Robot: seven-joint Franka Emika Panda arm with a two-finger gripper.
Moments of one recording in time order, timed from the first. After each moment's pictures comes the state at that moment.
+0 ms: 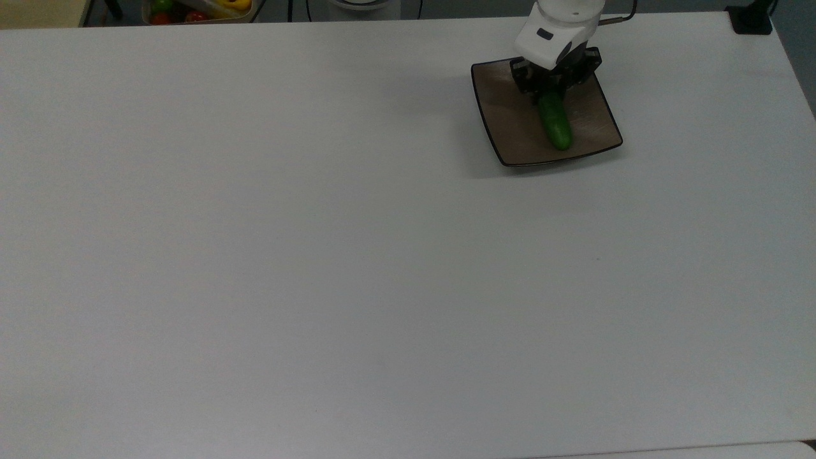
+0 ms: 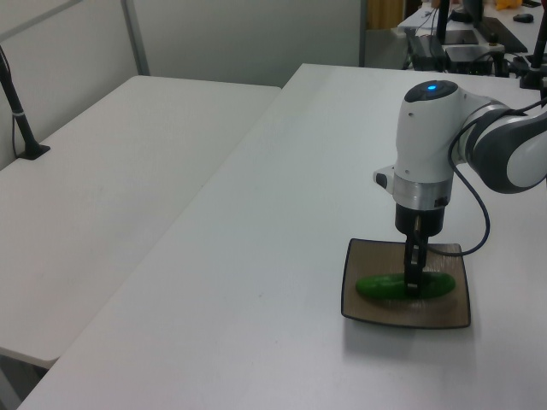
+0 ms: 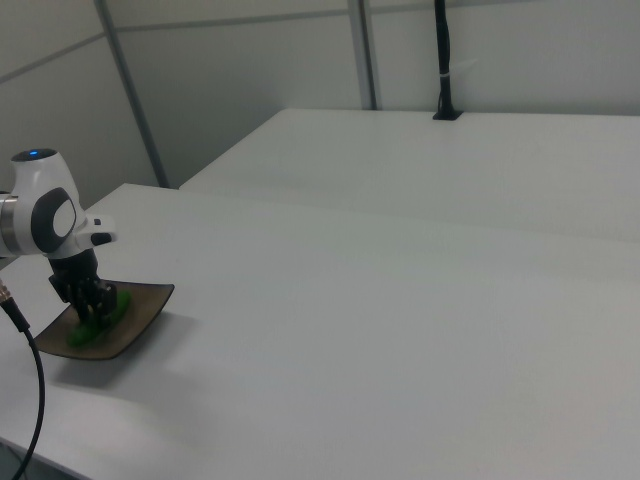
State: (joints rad) arm 0.41 0.16 0.27 -2.09 0.06 2.28 0.44
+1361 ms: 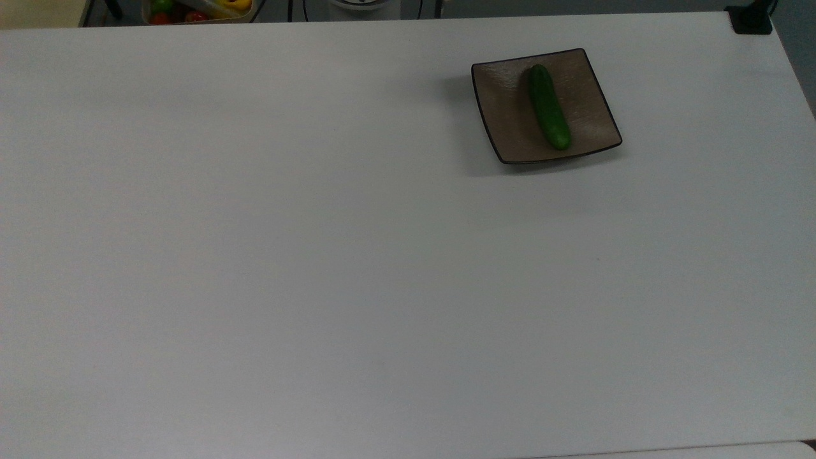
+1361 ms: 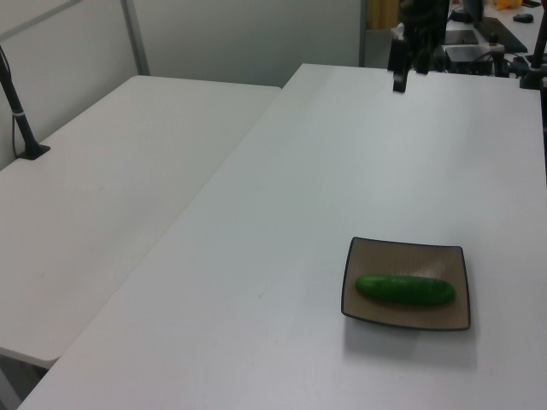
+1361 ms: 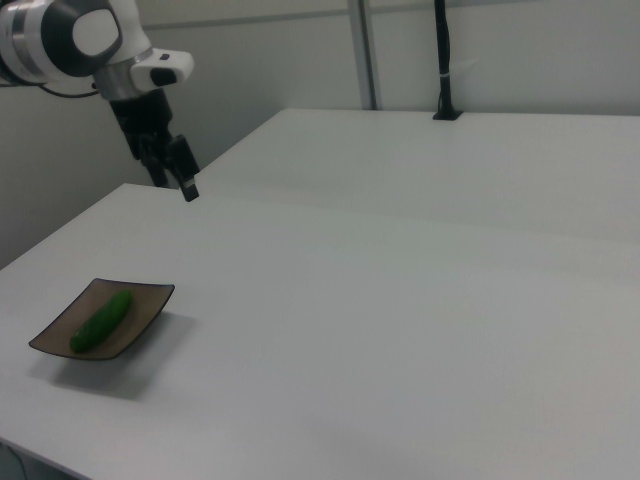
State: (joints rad) arm 0.12 -0.06 0.13 -1.67 -0.03 1.66 0.43
